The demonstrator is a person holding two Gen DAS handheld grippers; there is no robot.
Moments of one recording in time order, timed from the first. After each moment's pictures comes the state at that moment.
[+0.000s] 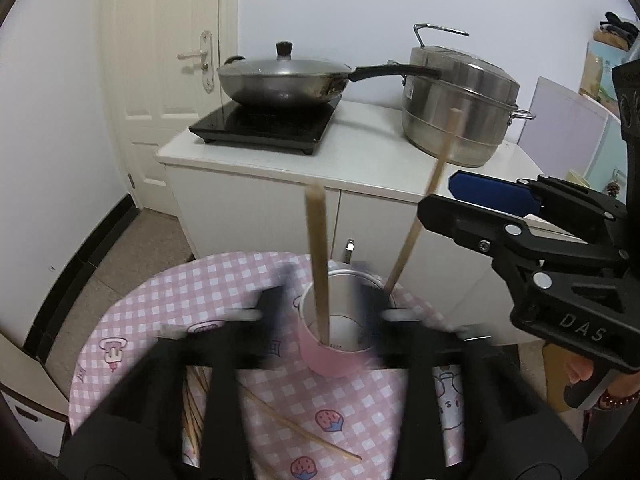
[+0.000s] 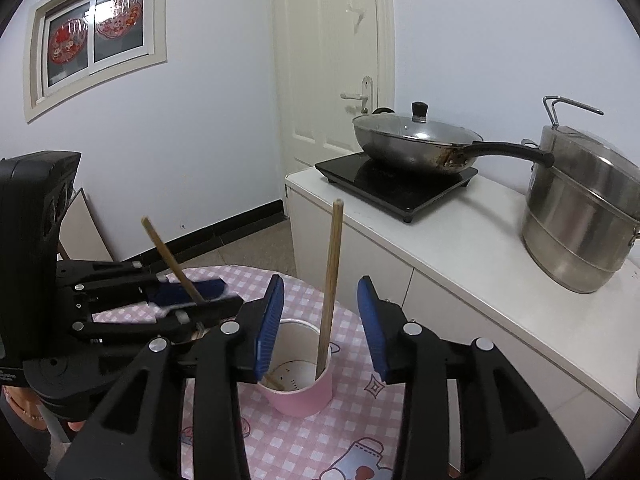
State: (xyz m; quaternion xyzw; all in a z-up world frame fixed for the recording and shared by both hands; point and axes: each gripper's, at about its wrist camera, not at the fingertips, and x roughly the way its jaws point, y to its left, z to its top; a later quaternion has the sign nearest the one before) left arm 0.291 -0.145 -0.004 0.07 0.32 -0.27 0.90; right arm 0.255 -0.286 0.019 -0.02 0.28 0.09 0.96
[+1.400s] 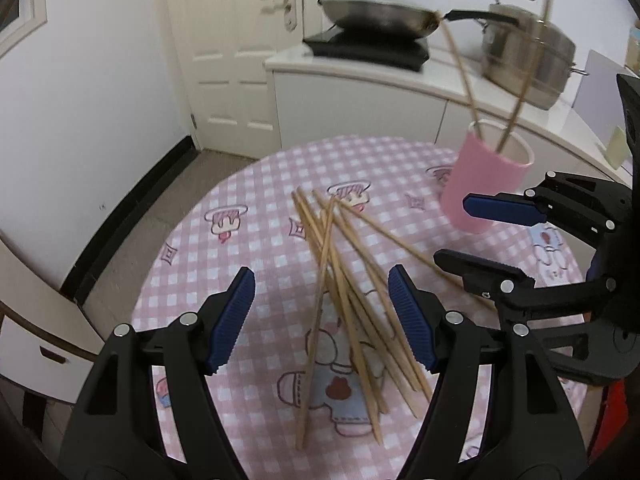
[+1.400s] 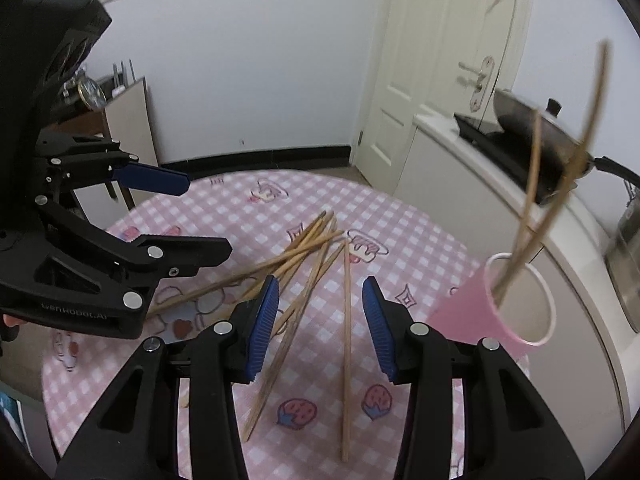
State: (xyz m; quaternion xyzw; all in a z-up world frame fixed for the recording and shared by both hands) left arm 0.265 0.019 -0.089 0.09 0.41 -0.18 0.89; right arm 0.254 -0.112 -0.099 -0.16 0.36 0.18 0.90
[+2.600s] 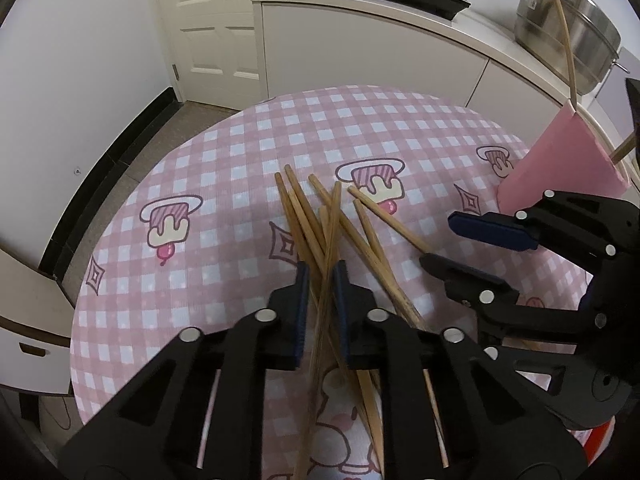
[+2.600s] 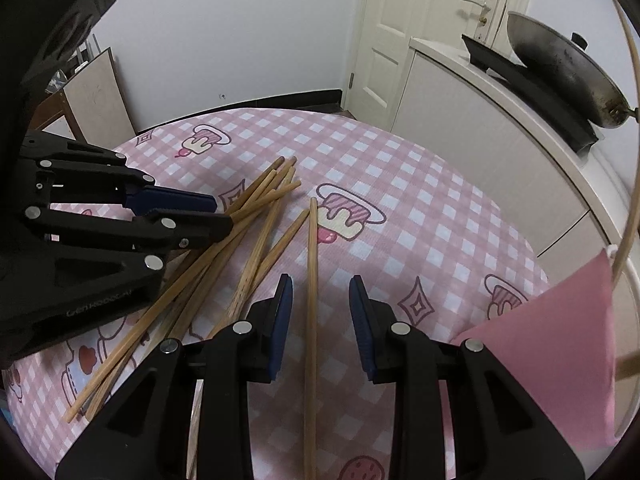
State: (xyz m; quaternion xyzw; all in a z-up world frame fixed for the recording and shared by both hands) left arm 0.361 -0.012 -0.157 0.08 0.49 -0.19 0.84; right arm 0.340 -0.125 -0.162 -0.14 0.45 0.16 0.87
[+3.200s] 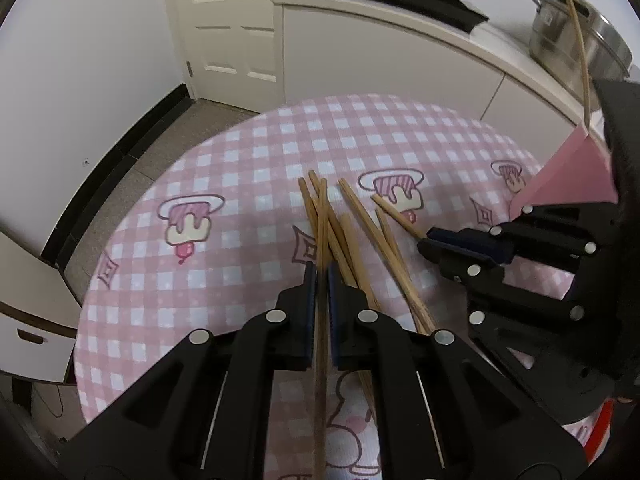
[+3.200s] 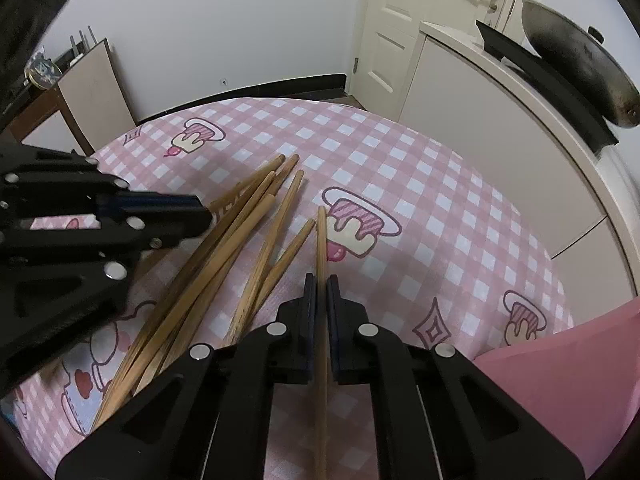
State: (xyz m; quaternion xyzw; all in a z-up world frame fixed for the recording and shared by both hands) left arm 0.362 0.005 -0.151 0.06 0.49 -0.16 0.86; right arm 0.359 -0.112 -0.168 -0.15 0.47 0.15 0.86
